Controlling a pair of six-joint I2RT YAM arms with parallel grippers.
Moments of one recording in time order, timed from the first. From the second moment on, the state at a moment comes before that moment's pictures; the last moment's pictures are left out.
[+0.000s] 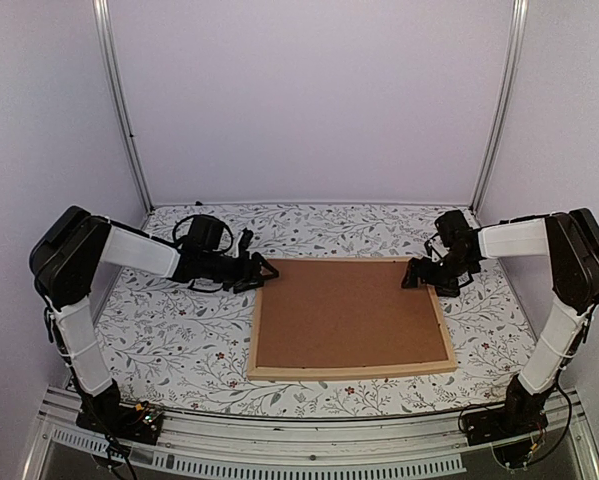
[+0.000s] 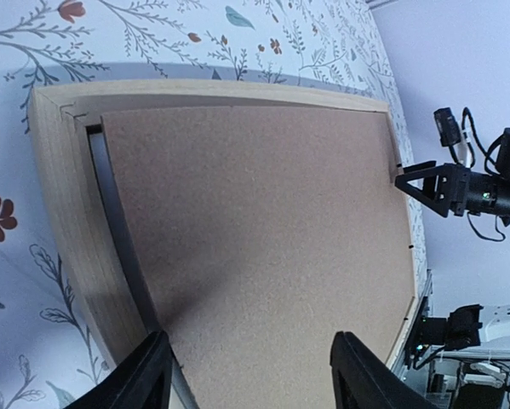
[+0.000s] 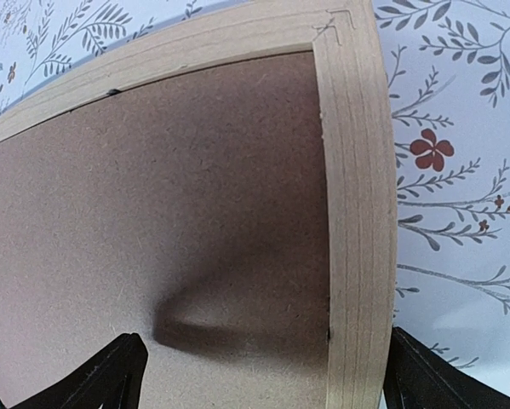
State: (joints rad) left arm -0.50 1.88 0.98 0.18 0.55 -0.66; right arm 0.29 1.77 1.02 -0.40 -0.21 0.41
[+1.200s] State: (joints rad) left arm -0.51 1.80 1.02 0.21 0.59 -0.63; right arm 0.28 1.78 1.04 -0.43 -0.17 0.42
